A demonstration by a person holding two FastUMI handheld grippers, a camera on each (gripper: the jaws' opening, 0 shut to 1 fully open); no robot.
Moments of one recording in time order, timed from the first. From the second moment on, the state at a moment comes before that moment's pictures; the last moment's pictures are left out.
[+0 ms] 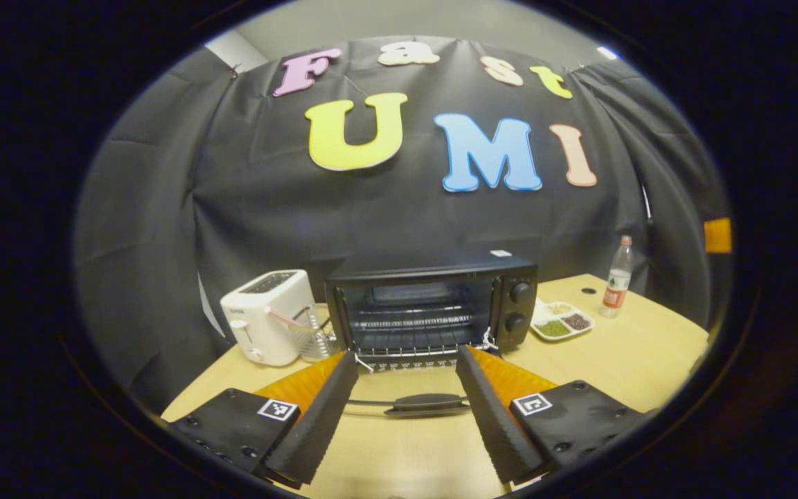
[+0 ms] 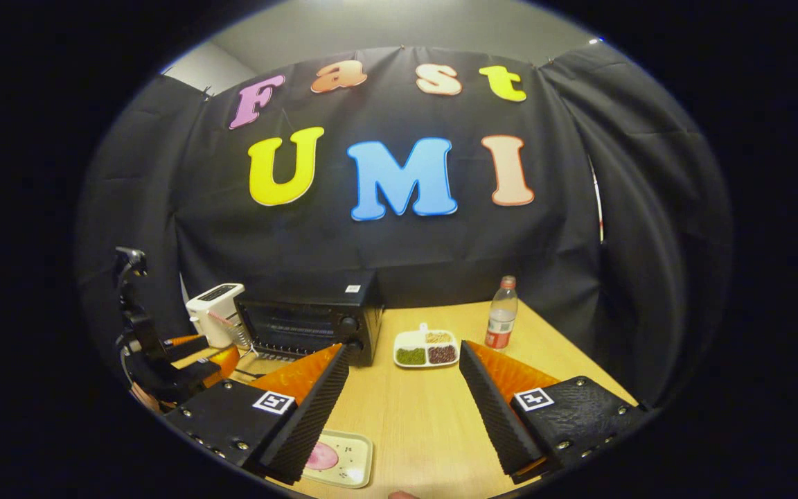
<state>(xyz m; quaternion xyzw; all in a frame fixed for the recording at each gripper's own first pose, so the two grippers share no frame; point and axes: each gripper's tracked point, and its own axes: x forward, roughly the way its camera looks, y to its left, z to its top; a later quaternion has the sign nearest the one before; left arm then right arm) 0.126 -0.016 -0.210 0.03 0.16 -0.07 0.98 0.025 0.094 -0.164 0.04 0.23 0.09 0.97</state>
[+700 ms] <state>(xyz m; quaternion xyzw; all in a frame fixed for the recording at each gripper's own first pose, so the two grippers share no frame) 0.048 0.066 -0.092 0.04 0.08 0.04 1.00 -0.021 0.144 -0.298 0.12 0.52 0.23 0.82</state>
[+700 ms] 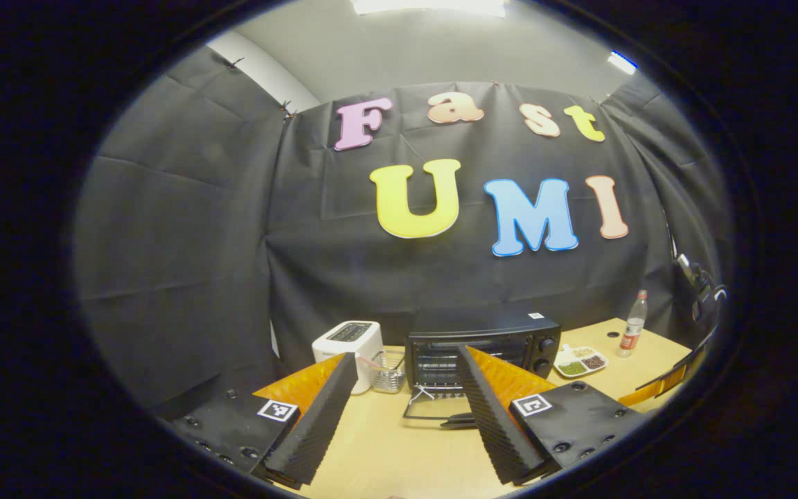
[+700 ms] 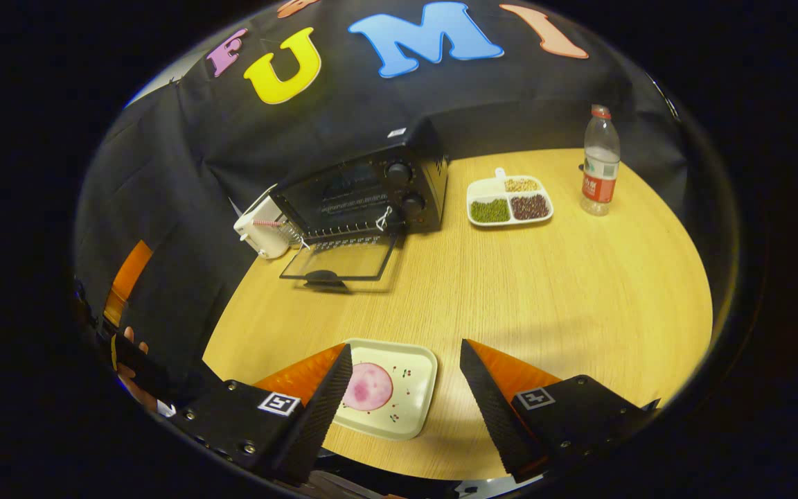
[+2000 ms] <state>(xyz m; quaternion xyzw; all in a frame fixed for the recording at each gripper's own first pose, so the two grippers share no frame) 0.013 0.127 -0.107 0.01 0.09 0.14 0.99 -0.073 0.143 -0.381 0.20 0.70 0.20 0.65</state>
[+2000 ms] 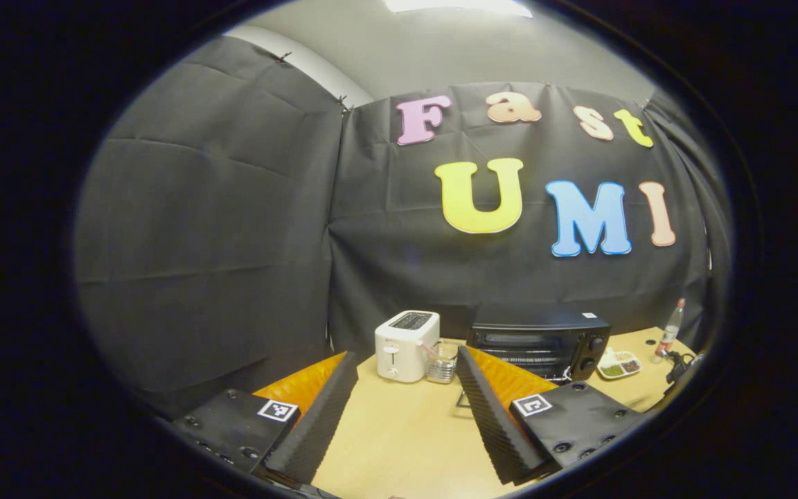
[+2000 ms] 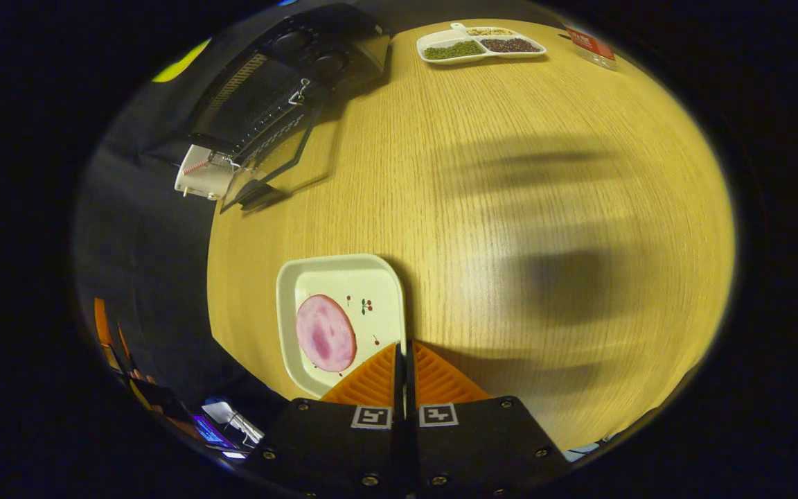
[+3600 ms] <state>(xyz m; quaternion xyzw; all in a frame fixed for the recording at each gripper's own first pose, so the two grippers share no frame) 0.132 0.155 -0.148 0.02 0.12 0.05 0.99 0.135 0.308 -0.329 0.54 0.49 -0.03 0.68</state>
